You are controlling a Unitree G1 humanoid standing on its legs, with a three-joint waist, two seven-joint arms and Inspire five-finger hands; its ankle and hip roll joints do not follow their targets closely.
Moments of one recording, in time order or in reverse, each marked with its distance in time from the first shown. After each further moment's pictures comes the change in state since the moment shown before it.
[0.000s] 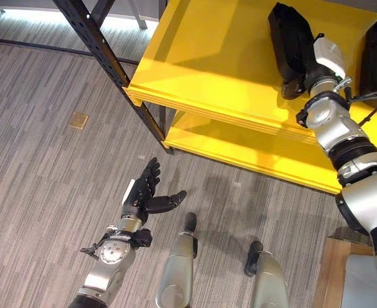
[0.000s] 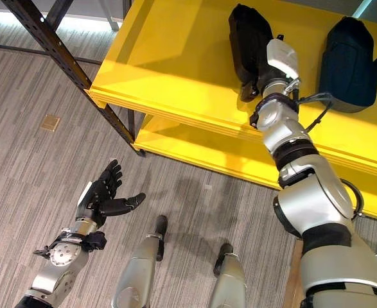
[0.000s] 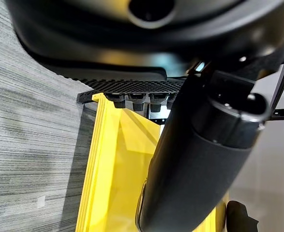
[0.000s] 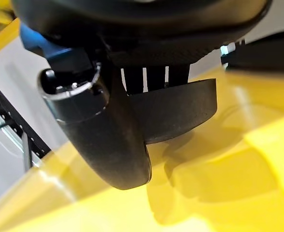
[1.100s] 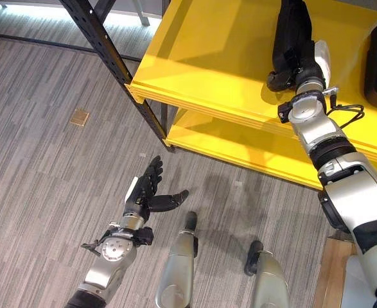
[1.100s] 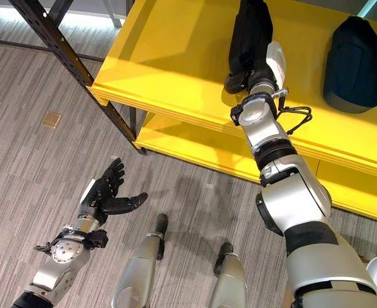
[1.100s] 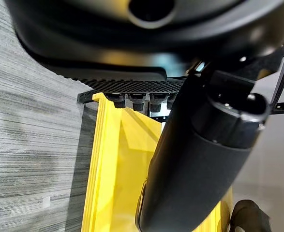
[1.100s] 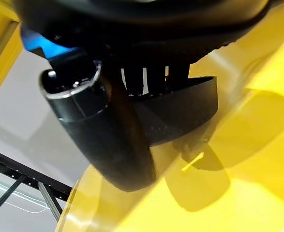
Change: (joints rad) left arm -0.027 0.037 -0.053 0.000 0.001 0.000 0.024; right arm -0.008 0.094 -0.129 0.006 0.226 0.009 -0.093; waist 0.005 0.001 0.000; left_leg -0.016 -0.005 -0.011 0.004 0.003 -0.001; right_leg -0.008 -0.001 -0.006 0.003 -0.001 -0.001
